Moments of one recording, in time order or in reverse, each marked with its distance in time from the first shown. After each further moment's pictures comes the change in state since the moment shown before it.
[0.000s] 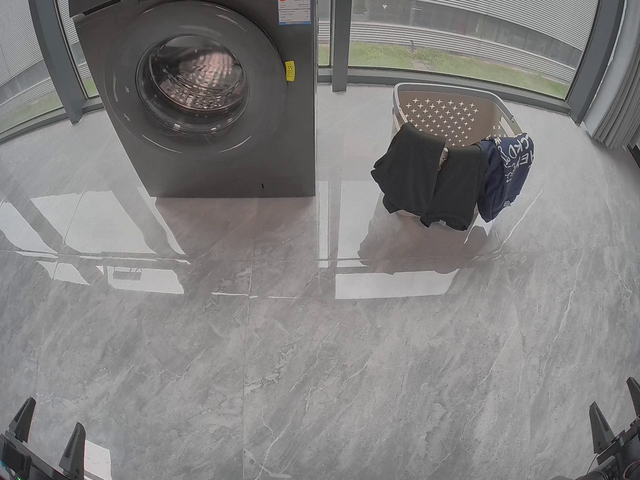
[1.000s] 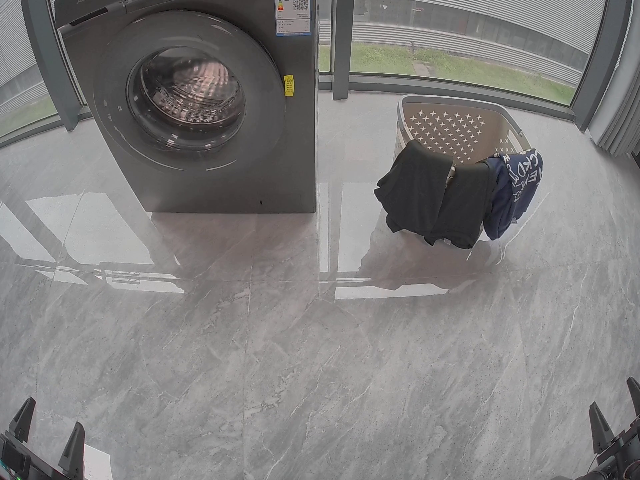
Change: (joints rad) left arm 0.000 0.000 0.000 0.000 0.001 -0.008; right arm -0.001 0.000 0.000 0.000 -0.002 -0.002
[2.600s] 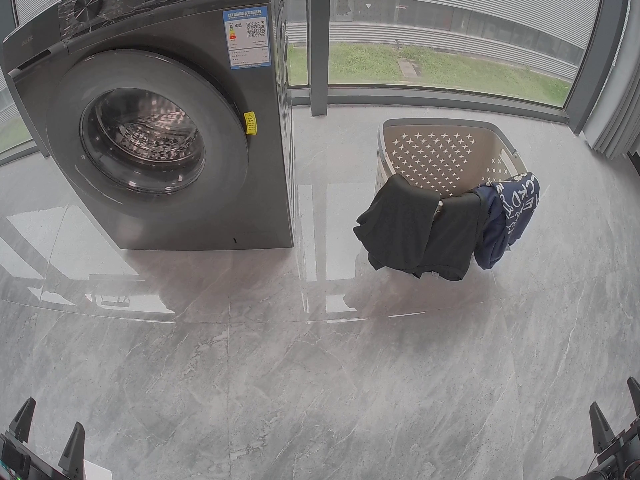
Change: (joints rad) left arm -0.001 0.000 0.000 0.000 0.001 -0.004; right arm 0.000 0.000 0.000 0.000 -0.003 0.001
